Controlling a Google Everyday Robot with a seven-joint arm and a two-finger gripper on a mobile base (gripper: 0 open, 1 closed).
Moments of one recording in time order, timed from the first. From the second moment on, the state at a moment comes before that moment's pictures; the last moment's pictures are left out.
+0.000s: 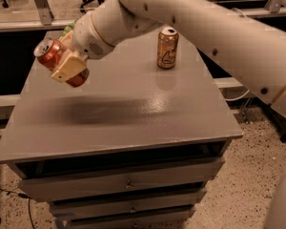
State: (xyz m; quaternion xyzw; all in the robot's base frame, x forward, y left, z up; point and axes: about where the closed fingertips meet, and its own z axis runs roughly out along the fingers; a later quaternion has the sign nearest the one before) arm 0.563 0.193 0.938 -0.69 0.55 0.28 0.39
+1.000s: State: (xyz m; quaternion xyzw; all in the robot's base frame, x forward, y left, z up) arm 0.582 0.162 0.842 -0.81 0.56 0.14 0.12
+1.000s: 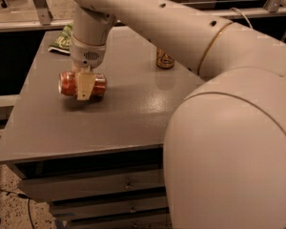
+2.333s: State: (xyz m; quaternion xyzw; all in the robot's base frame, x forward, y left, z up) arm 0.521 0.186 0.850 -0.84 0.50 0.15 0.13
